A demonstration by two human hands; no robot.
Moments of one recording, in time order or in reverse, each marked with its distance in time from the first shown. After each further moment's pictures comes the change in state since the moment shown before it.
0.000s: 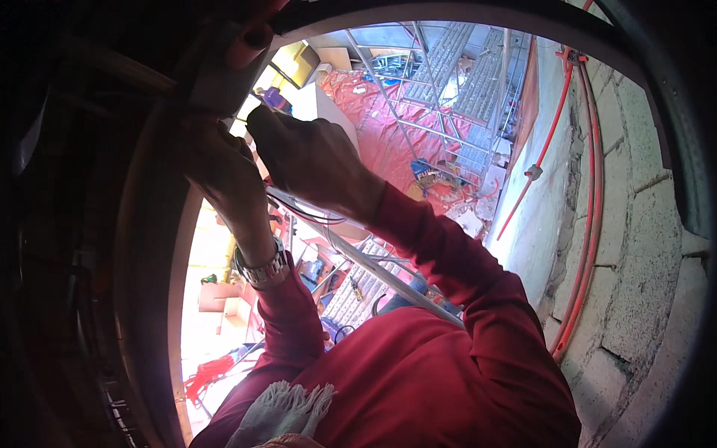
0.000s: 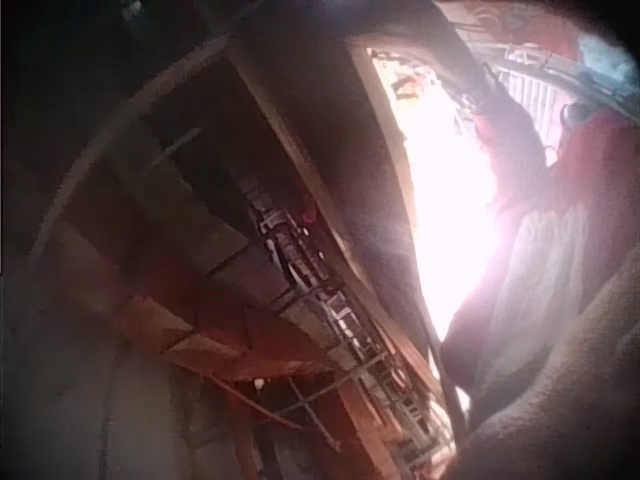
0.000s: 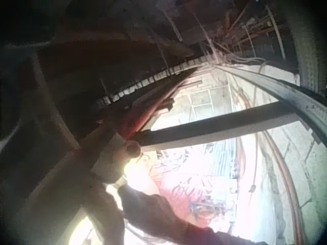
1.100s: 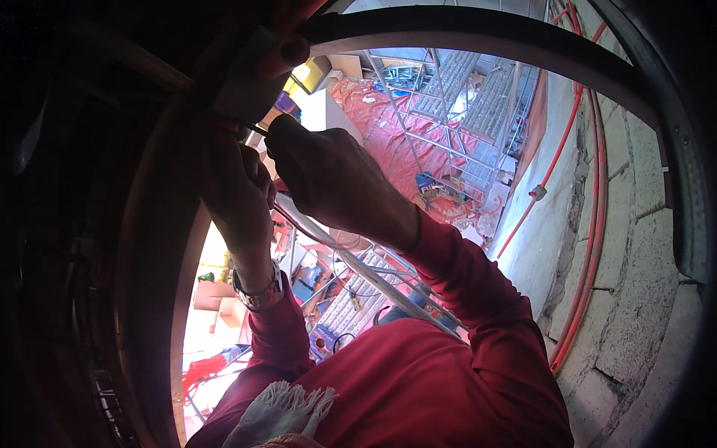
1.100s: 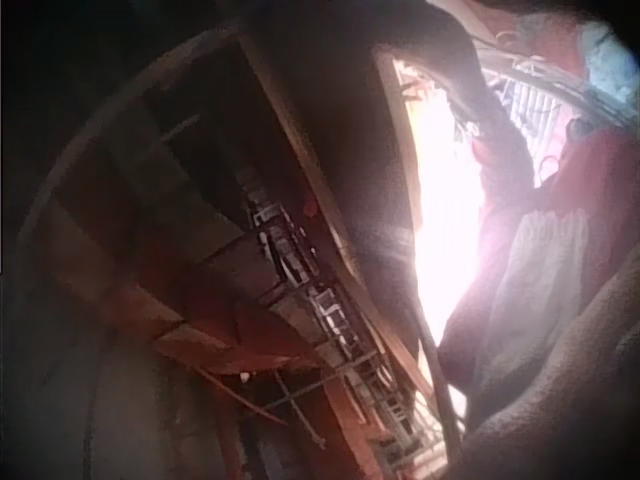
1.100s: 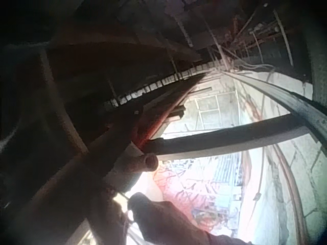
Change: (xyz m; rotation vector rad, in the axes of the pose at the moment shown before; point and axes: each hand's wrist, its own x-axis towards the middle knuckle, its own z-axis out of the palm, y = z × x) left_hand -0.018 -0.011 -0.015 -0.296 -0.135 -0.196; right_hand 0.005 0.001 -0.013 0.235 -0.194 0.131
